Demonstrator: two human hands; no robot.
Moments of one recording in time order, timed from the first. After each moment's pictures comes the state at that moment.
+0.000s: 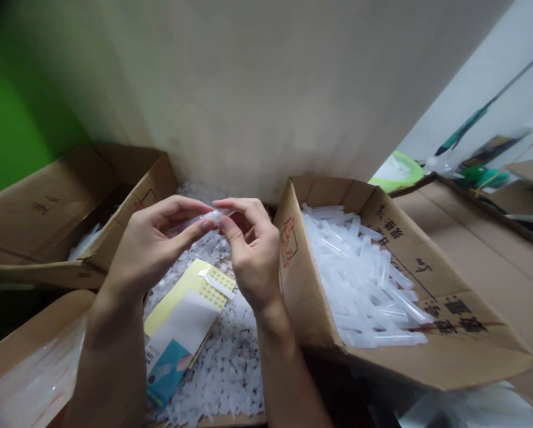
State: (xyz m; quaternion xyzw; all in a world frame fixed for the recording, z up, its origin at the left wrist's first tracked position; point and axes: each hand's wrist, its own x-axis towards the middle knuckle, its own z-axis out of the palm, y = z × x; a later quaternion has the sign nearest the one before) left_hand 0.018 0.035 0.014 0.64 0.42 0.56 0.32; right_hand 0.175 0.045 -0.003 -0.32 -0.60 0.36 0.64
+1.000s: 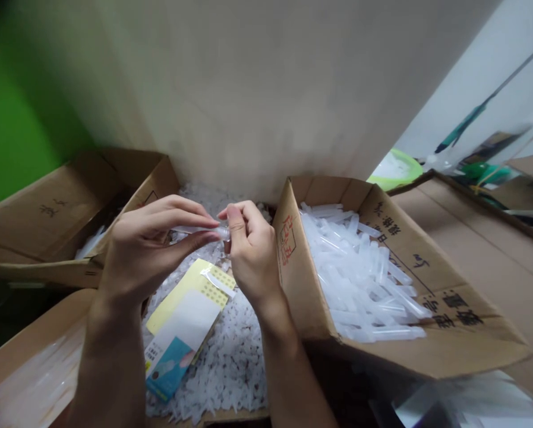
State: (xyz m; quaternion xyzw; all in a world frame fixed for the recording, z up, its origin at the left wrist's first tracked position) left_hand 0.023 0.023 0.031 0.71 0.35 0.57 0.20; right_hand 0.177 0.039 0.001 -0.39 -0.58 0.42 0.58
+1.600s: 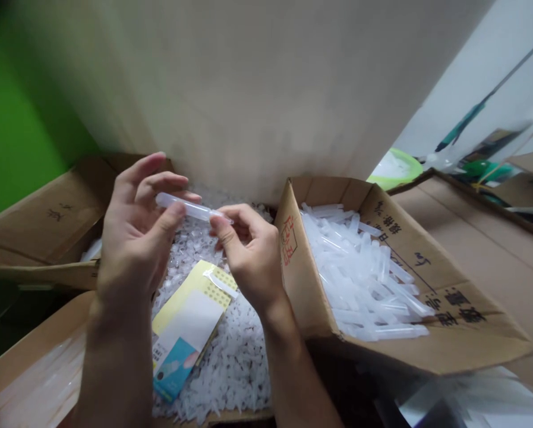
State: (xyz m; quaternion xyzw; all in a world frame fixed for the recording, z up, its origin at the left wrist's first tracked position) left_hand 0.034 0.022 0.036 0.49 0.29 0.73 0.39; right_hand 0.174 0.029 0.010 -0.34 -0.60 0.41 0.60
